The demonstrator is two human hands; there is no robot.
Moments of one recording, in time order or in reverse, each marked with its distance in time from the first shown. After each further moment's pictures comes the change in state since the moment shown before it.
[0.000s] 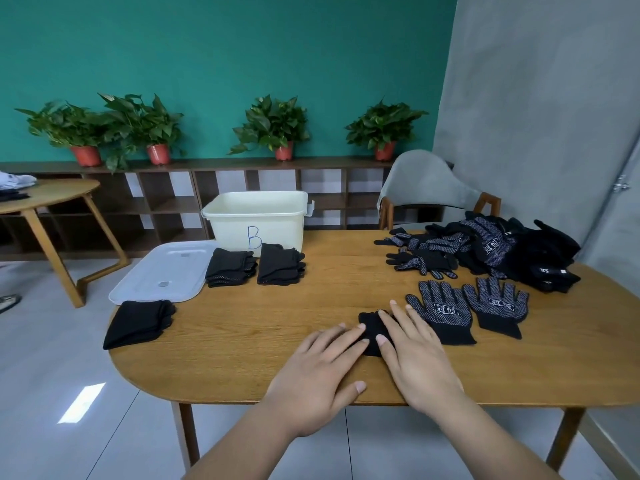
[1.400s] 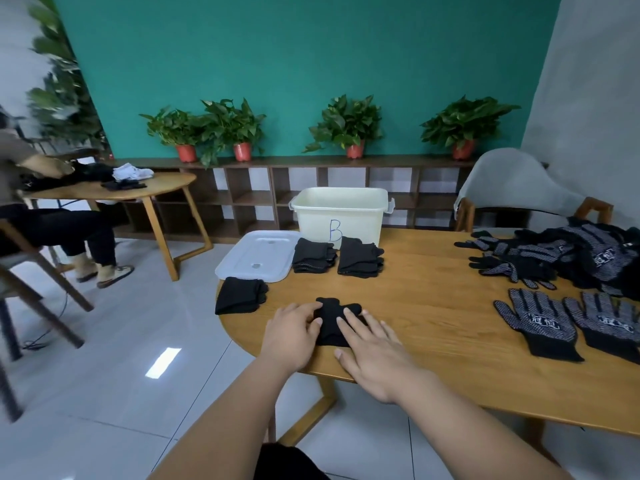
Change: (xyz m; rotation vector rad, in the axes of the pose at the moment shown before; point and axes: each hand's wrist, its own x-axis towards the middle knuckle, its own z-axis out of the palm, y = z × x) left_hand -0.082 -0.119 -0.042 -0.240 0.155 -0.779; right_hand 0.029 -0.175 0.041 -0.047 -0.442 -0.336
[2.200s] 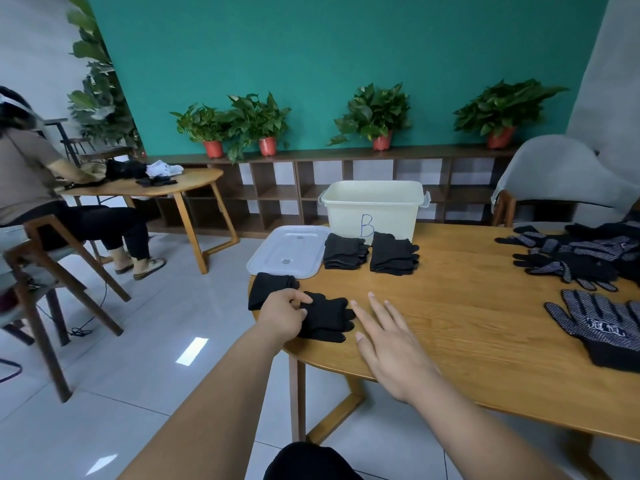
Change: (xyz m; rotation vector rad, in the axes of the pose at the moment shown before) left_hand 0.022 -0.058 -0.049 -0.452 0.024 -0.372; right_hand 0.016 -0.034 0.006 0.227 0.205 0.001
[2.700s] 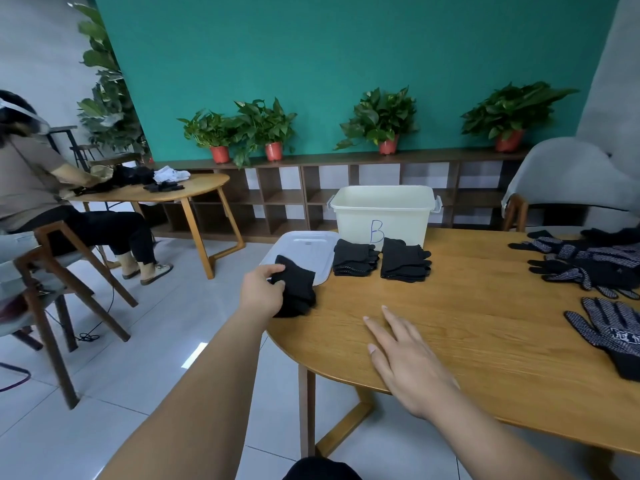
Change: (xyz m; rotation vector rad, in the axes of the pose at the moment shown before) left_hand 0.044 0.004 -0.051 -0.079 0.231 0.022; right_hand -0.002 -0.003 -0.001 -0.011 -0.043 0.033
